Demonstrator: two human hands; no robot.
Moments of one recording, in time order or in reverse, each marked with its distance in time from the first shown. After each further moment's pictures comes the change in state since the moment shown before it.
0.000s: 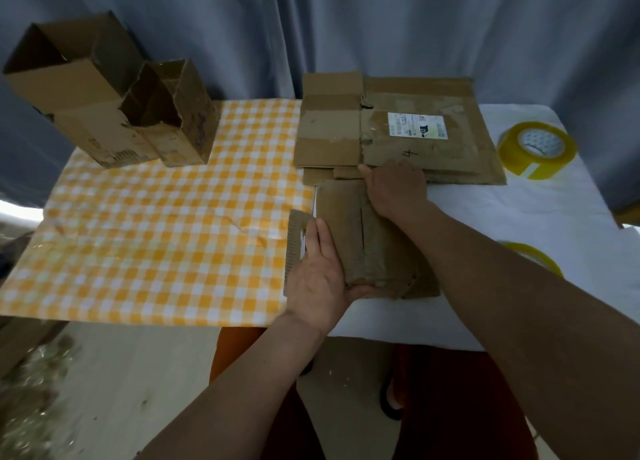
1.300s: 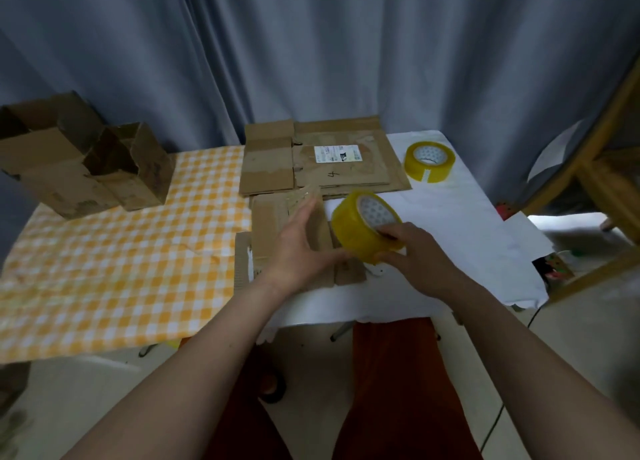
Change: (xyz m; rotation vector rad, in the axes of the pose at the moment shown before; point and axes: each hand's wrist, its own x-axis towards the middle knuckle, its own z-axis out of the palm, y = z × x) left_hand -0.037 0.078 -0.065 -0.724 0.037 0.244; right_hand -0.212 0.106 -0.092 0.633 -0.051 -0.012
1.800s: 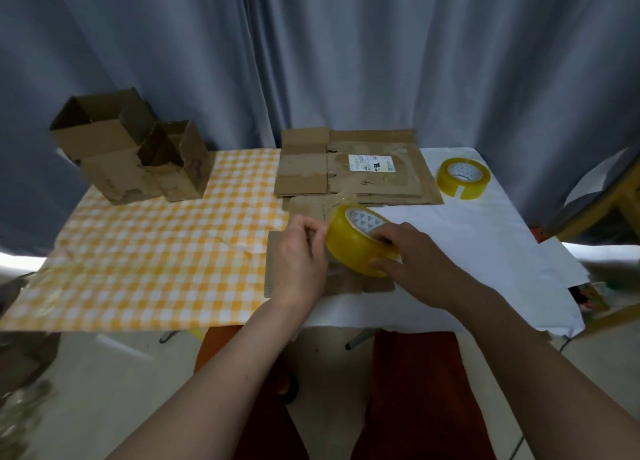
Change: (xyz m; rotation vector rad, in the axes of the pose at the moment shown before) left_hand -0.032 -0.012 -0.023 -0.104 0.502 0.090; right_hand -0.005 -0.082 0.008 -0.082 -0.115 -0.121
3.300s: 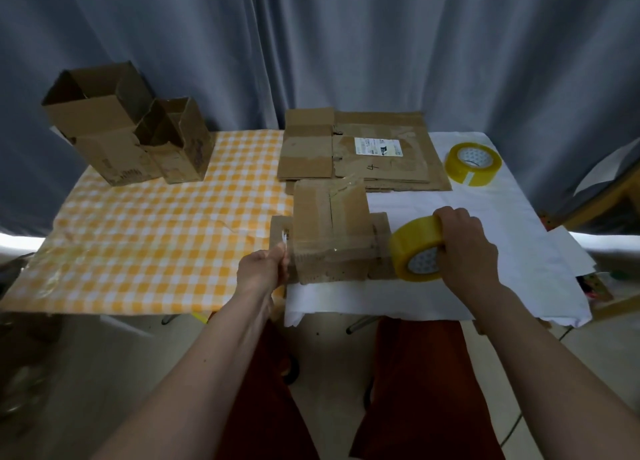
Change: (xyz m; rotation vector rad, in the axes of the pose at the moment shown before) left_hand -0.001 -0.069 -0.030 -0.332 0.050 -0.903; right_hand 0.005 0.067 0.016 -0.474 0.336 0.298
